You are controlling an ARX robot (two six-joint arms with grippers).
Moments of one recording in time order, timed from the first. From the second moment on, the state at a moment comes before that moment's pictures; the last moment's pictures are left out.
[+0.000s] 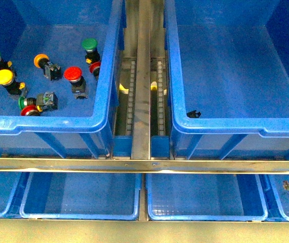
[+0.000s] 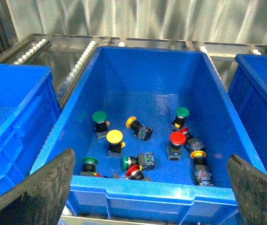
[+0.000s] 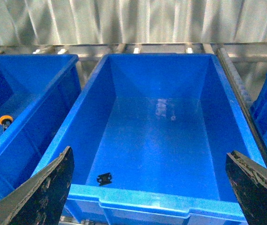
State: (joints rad) left arm 0.00 0.01 0.02 0.00 0.00 0.00; right arm 0.00 0.00 0.02 0.00 0.00 0.00
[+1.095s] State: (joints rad) left arm 0.00 0.01 0.02 0.00 0.00 0.00; right arm 0.00 0.00 0.02 0.00 0.00 0.00
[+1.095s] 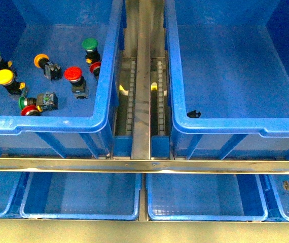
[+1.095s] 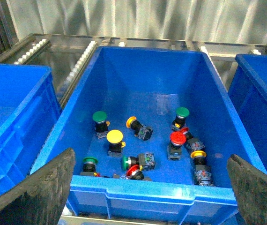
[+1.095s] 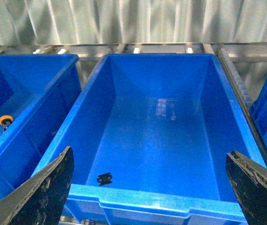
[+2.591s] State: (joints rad) left arm 0.25 1.02 0.56 -0.21 0.24 0.10; right arm 0.00 0.00 0.02 0.00 0.00 0.00
